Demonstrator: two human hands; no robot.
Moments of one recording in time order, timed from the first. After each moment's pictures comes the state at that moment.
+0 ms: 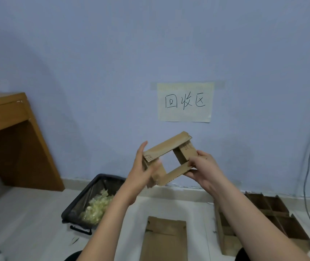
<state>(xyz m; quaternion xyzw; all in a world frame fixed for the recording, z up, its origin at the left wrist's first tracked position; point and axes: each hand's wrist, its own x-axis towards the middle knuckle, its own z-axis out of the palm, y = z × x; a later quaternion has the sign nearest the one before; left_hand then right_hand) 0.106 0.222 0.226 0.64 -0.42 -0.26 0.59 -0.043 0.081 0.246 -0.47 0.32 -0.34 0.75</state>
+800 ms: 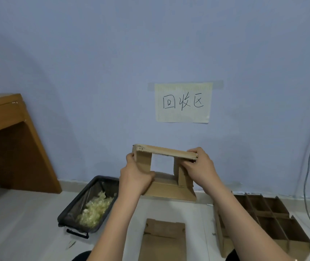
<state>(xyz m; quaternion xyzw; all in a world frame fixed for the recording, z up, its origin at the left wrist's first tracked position) 0.099 0.211 0.237 0.84 -0.29 -0.11 0.44 -0.042 0.077 0.242 -0.74 0.38 -0.34 0.44</state>
